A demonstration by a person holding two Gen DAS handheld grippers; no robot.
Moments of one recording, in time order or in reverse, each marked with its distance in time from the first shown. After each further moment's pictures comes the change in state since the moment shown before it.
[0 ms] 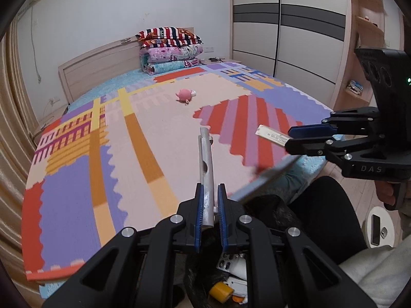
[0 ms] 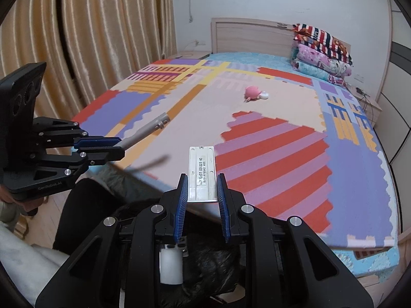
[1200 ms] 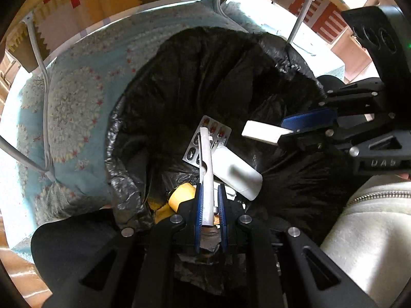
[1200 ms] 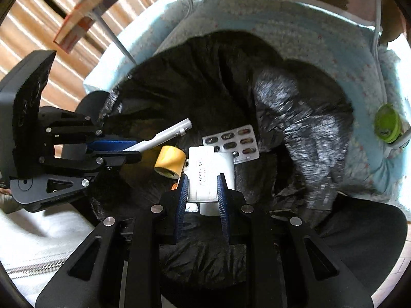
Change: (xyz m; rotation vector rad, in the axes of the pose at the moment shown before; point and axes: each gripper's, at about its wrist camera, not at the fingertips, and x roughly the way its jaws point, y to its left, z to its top) left arm 0.101 -0.022 -0.155 -0.084 0.497 -0.132; right arm 0.116 0.044 -0.131 0.132 0.502 0.201
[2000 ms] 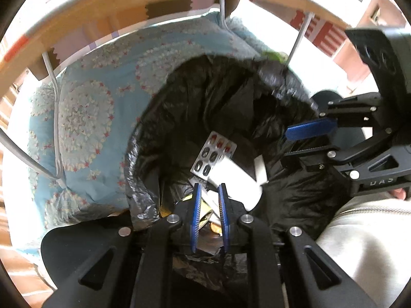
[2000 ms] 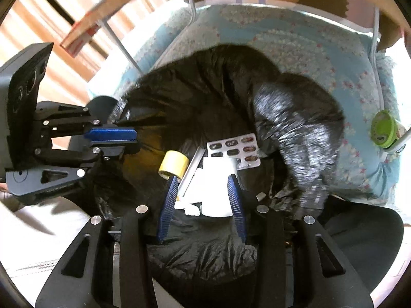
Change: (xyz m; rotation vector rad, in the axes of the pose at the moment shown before) left arm -0.030 0.003 0.009 -0.016 -0.076 0.024; right arm -0.017 0.002 0.004 -0.009 -0.059 0.000
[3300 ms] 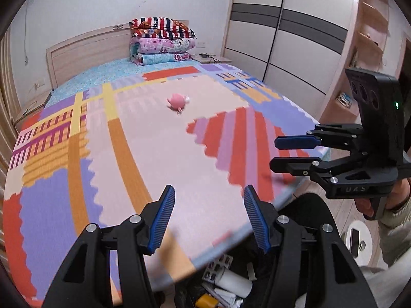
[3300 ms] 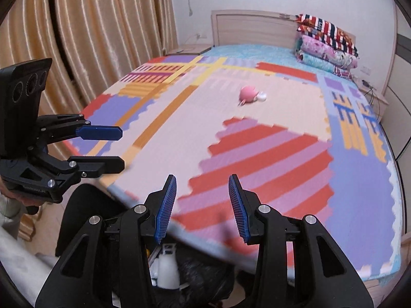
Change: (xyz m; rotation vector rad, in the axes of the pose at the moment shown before) left arm -0.120 0.021 0.154 0.044 -0.392 -0.036; right arm -0.146 -0.034 0.115 -0.099 -0.407 -0.175
